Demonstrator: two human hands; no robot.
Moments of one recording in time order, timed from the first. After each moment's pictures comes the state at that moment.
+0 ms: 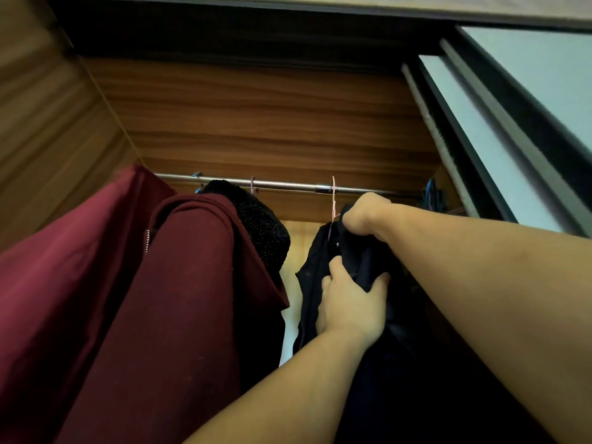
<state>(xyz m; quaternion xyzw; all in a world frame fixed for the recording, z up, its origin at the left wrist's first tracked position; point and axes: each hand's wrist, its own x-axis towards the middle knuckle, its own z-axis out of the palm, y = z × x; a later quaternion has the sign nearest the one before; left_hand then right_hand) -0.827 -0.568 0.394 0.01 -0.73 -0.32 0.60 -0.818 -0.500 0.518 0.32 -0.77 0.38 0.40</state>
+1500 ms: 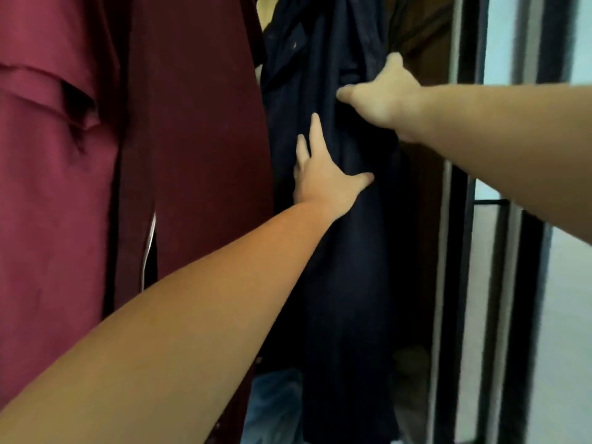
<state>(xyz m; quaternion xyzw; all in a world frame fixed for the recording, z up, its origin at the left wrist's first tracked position) -0.759 -0.550 0.195 0.02 -0.80 -0.38 0.47 -0.779 -0.457 0.297 0.28 -0.76 0.51 0.29</state>
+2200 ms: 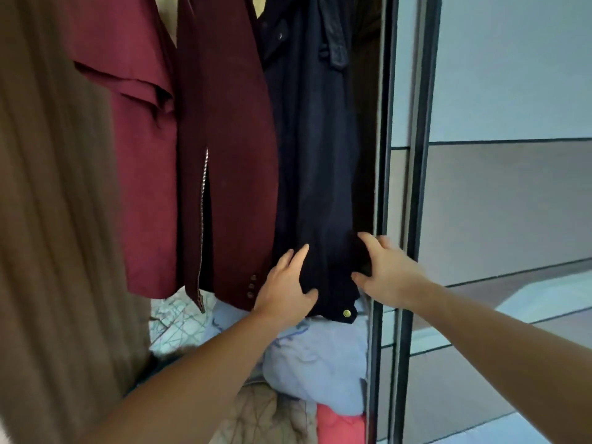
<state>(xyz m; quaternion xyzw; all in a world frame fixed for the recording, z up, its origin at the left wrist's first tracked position) -0.560 -0.519 -0.019 0.08 -0.93 -0.25 0.25 -0.627 -0.332 0.024 0.29 -0.92 0.23 0.12</state>
